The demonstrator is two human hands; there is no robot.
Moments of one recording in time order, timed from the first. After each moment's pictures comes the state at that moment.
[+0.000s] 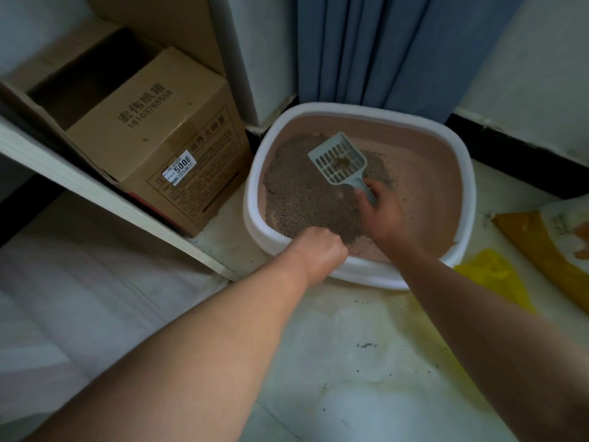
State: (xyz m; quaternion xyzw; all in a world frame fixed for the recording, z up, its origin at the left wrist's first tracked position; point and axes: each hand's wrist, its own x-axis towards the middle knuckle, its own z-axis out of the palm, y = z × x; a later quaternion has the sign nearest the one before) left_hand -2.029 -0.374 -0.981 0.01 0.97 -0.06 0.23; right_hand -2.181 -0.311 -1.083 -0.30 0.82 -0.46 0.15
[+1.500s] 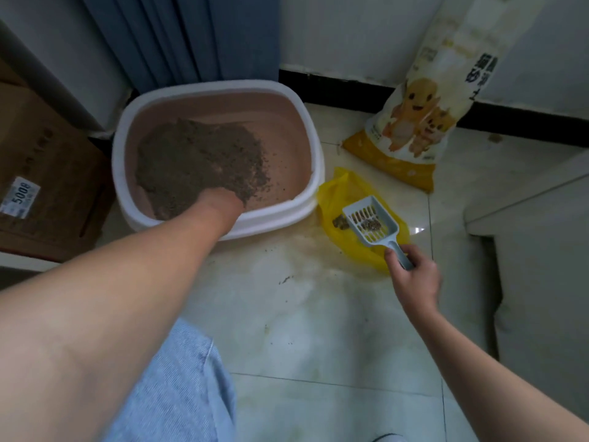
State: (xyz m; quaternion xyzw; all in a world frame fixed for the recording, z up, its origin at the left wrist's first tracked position) left_hand -2.061 -0.346 -0.972 0.02 0.92 -0.19 0.34; right_hand -2.052 0.022 -1.050 0.09 0.93 -0.36 0.00
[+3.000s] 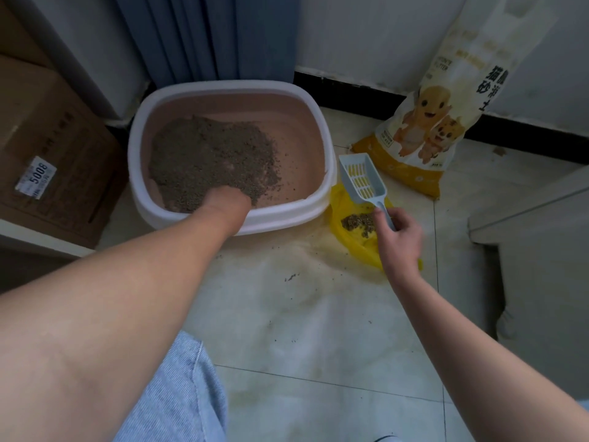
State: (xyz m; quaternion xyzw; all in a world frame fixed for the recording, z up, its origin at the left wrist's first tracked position) left_hand -2.041 -0.354 -0.983 -0.02 0.95 -0.14 0.28; right_hand -2.084 -0.055 -1.016 0.07 0.86 -0.51 -0.01
